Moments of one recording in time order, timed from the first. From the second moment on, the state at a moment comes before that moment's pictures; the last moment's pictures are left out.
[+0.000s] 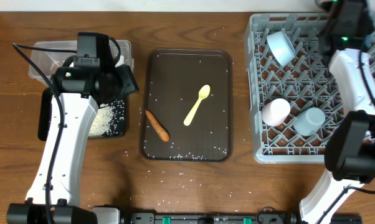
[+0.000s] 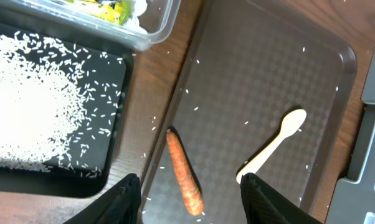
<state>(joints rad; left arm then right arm) -0.05 1.49 1.41 -1.03 0.12 -0.44 -0.09 2.00 1.67 -0.27 0.75 -0.86</state>
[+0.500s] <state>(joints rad) -0.05 1.49 1.41 -1.02 0.12 -0.44 -0.07 2.01 1.65 -0.33 0.67 -0.68</state>
